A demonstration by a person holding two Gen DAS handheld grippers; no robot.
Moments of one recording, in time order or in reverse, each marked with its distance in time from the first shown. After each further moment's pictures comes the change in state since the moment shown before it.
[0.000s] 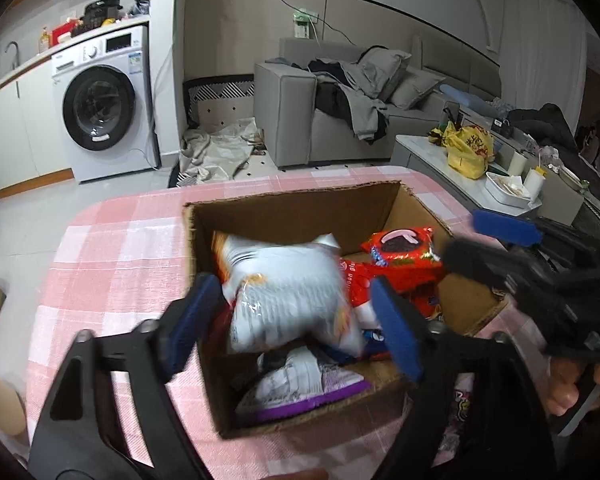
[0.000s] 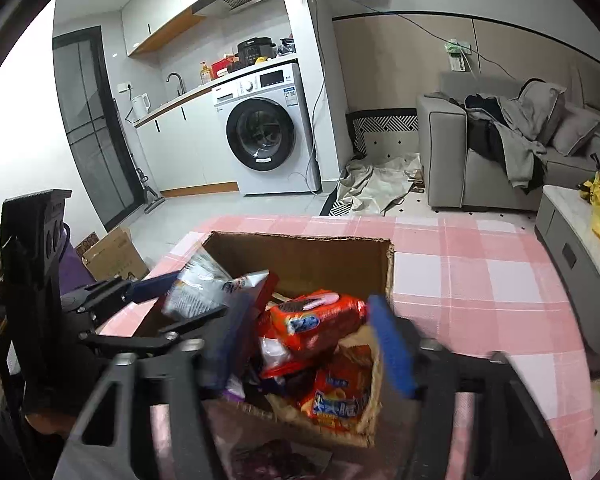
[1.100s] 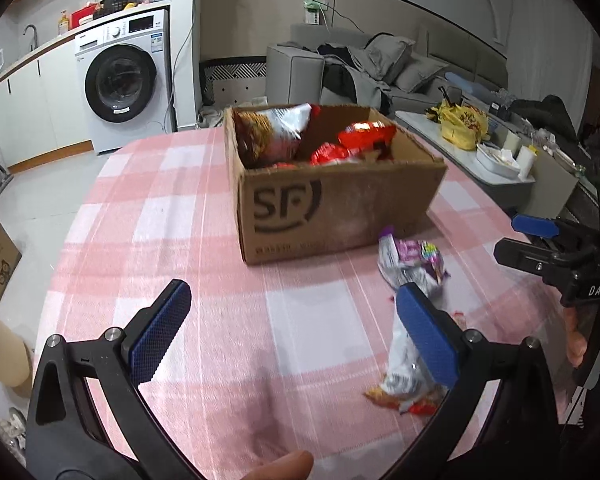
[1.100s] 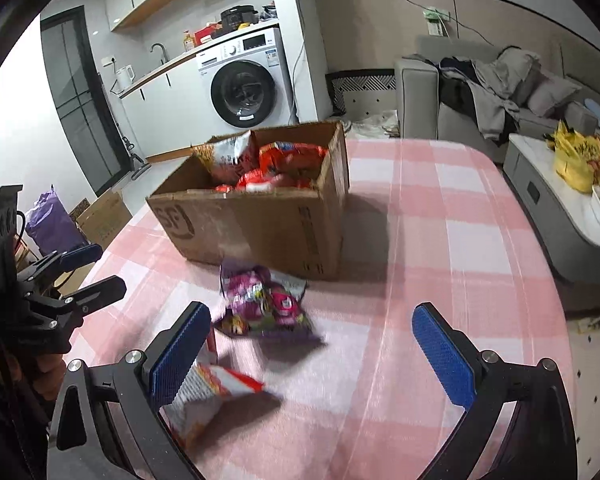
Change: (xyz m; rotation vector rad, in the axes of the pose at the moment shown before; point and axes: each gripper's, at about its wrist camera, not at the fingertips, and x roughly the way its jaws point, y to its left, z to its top) left arm -0.156 -0.006 -0.136 -0.023 0.069 0.018; right arm -0.091 -0.017 -0.117 0.036 0.145 -0.067
